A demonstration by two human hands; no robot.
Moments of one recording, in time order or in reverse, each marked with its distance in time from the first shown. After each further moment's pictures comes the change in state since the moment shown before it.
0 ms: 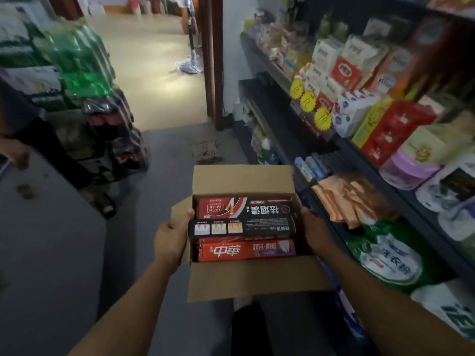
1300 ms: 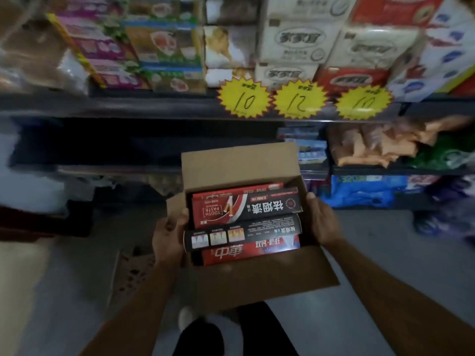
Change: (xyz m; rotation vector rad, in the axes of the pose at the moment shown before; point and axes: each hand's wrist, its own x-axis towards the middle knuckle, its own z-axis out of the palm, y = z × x) left_hand 0.679 0.312 0.401 0.559 -1.018 0.308; right_hand 0.508 -0.142 0.162 0.557 0.993 0.659
